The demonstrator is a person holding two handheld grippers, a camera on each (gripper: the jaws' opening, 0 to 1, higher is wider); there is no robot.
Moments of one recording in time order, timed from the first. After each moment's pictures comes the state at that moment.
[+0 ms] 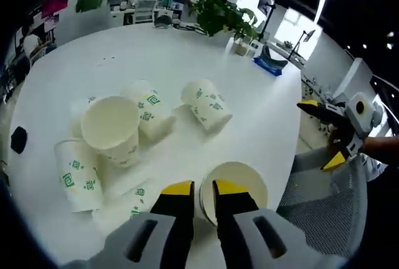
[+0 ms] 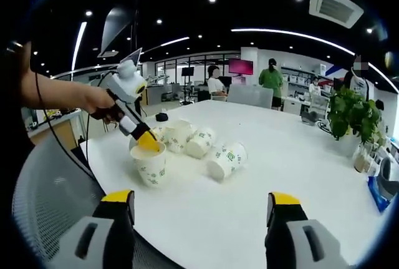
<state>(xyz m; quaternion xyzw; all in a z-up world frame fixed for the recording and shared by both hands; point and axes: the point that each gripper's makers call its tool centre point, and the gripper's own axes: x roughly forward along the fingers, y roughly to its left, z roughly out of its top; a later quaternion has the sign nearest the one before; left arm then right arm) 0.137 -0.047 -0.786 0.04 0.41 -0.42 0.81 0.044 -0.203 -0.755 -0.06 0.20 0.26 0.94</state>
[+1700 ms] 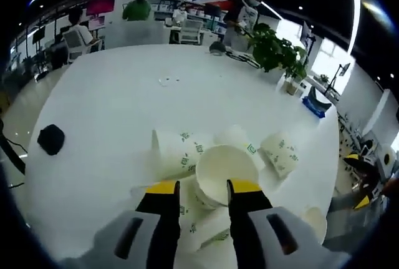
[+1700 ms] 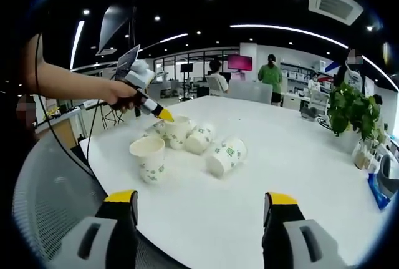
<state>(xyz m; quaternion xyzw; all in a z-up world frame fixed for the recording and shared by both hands) 0.245 0.013 -0.773 -0.02 0.36 -0.29 0.89 0.041 -0.203 -0.760 -0.06 0.21 0.26 0.94</state>
